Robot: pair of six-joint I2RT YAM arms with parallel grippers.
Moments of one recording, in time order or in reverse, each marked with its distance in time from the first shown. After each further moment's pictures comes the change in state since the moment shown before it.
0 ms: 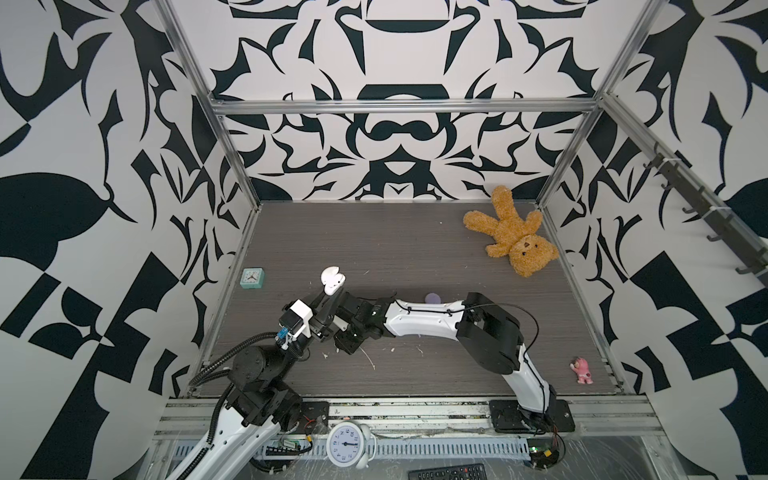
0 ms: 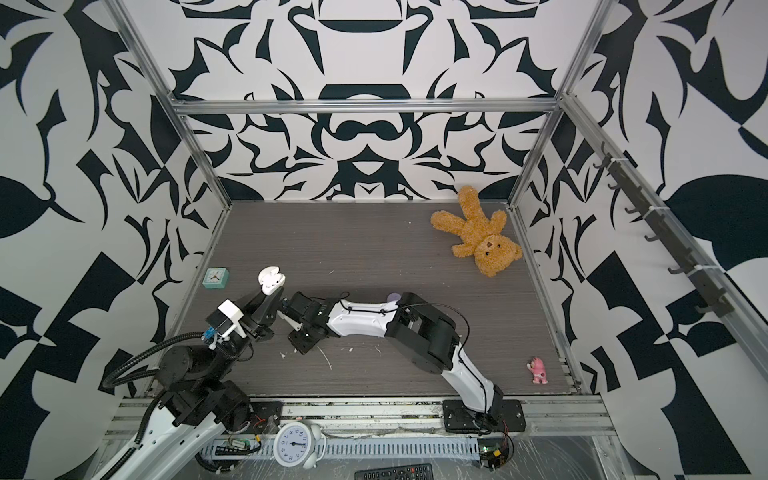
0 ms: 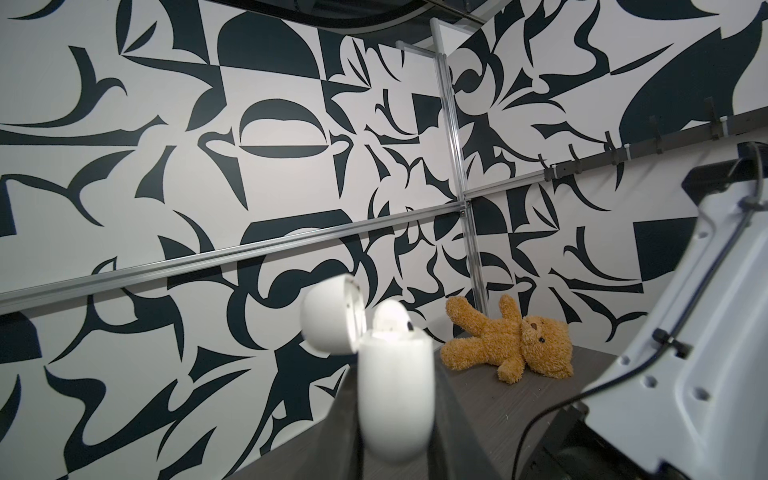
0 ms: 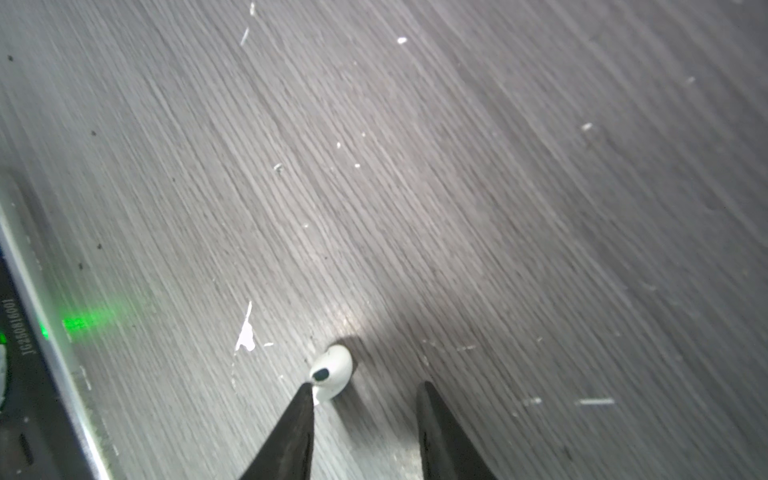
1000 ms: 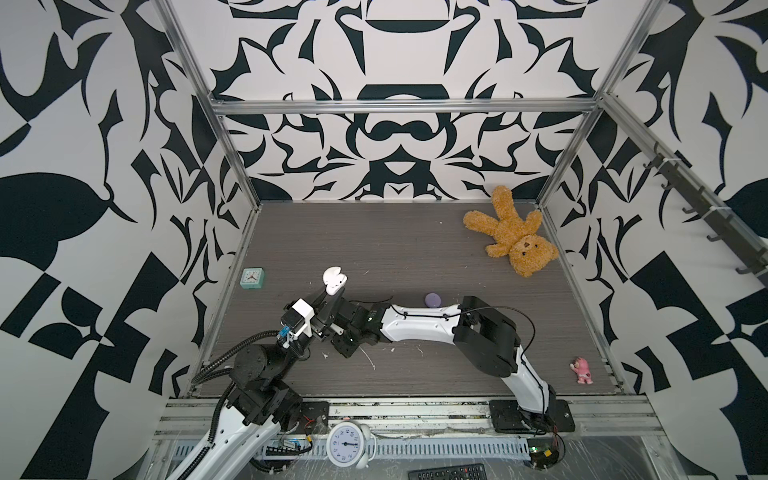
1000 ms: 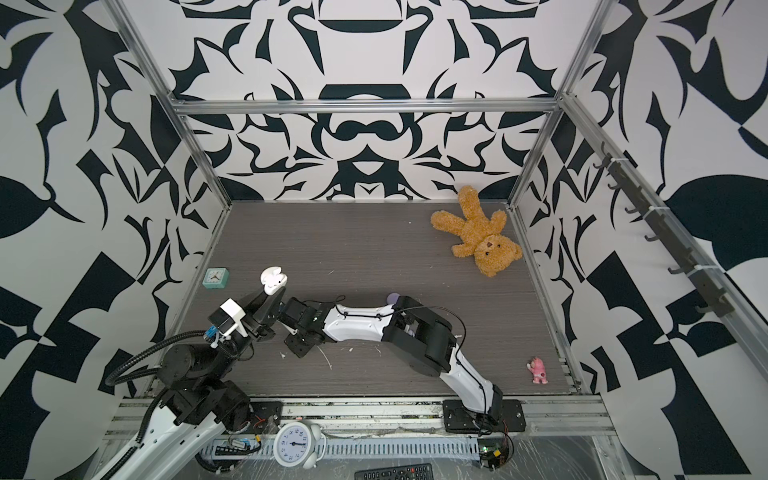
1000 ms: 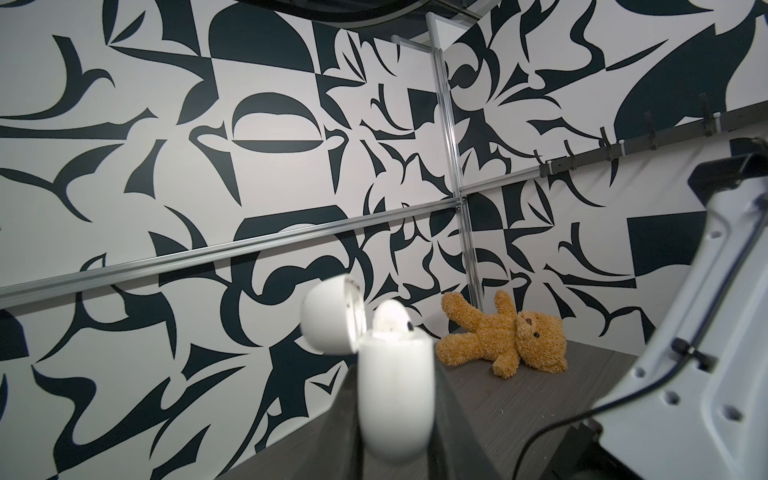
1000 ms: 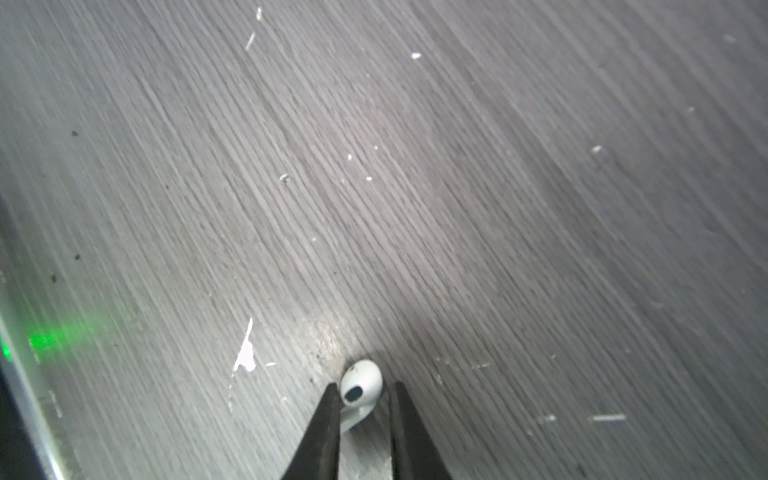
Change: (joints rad) left arm 0.011 0.011 -0.002 0.000 0.019 -0.010; right arm 0.026 0.018 0.014 0.012 0.084 -0.008
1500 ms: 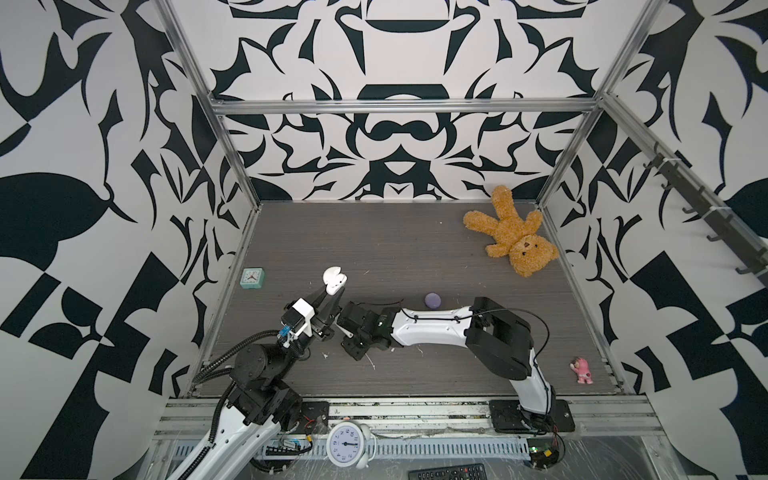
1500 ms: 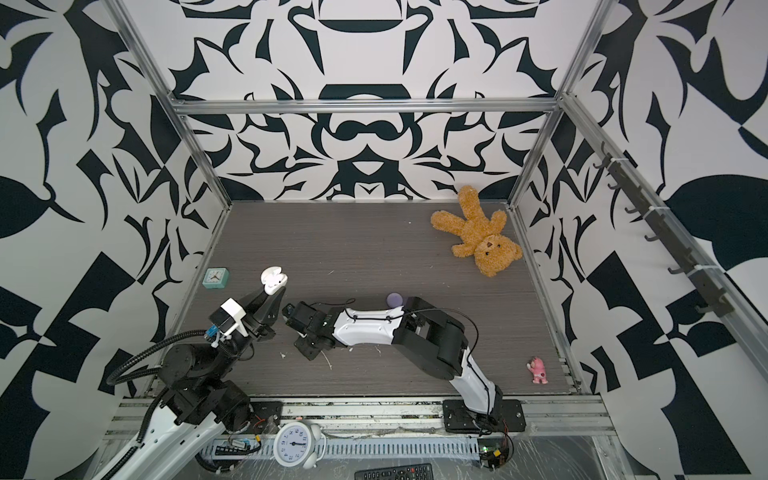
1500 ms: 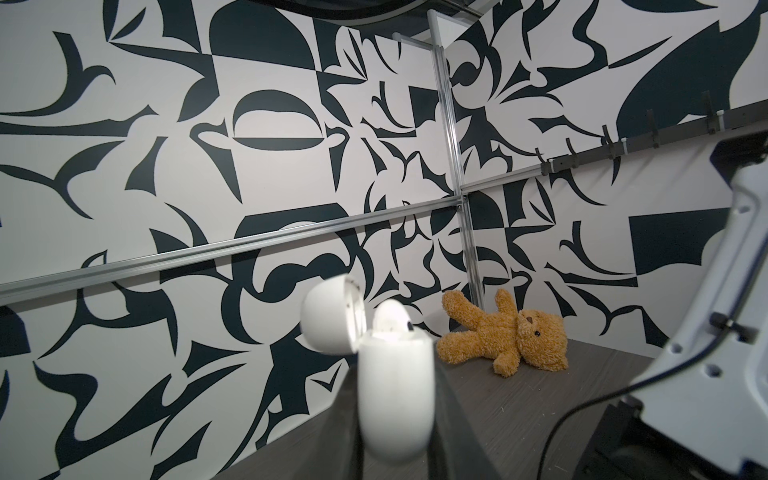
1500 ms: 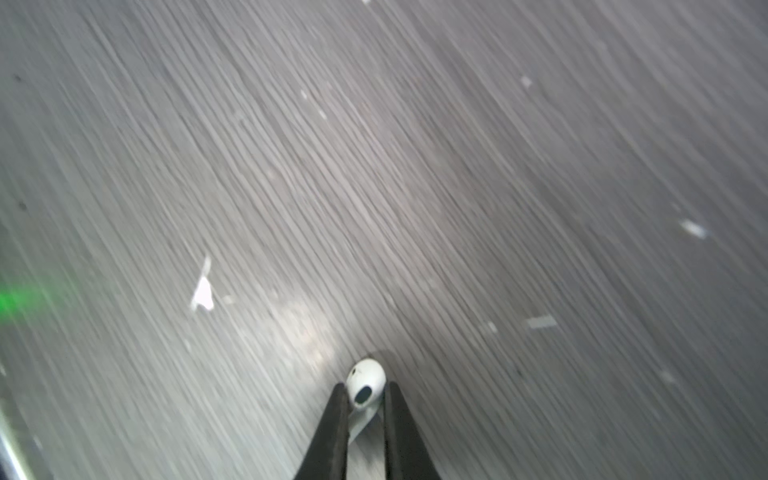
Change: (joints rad) left arm 0.005 0.001 -0.004 0.000 0.000 -0.002; right arm 0.002 -0.119 -0.172 0.031 0.079 -0.011
